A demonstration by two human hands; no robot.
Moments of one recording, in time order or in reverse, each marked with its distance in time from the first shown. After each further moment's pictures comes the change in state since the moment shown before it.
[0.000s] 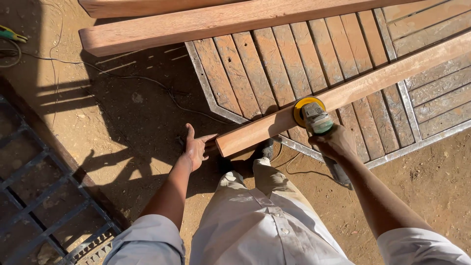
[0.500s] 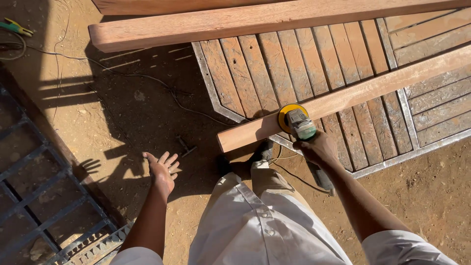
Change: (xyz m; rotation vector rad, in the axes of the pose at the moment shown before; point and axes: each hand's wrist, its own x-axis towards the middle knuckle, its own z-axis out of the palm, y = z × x) left_hand -0.103 -0.024 -0.055 -0.301 0.425 0.171; right_hand 0.004 -0.020 0.034 0.030 -0.146 0.124
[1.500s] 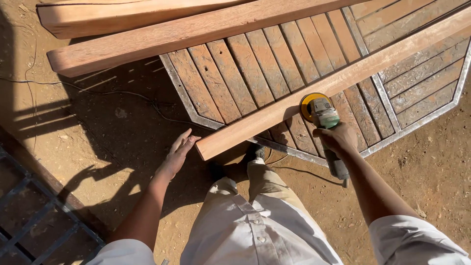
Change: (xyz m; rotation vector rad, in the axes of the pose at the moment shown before) left_hand 0.005 0.032 0.109 0.838 -0.500 0.383; right_hand 0.041 0.087 -0.052 0.181 0.187 0.248
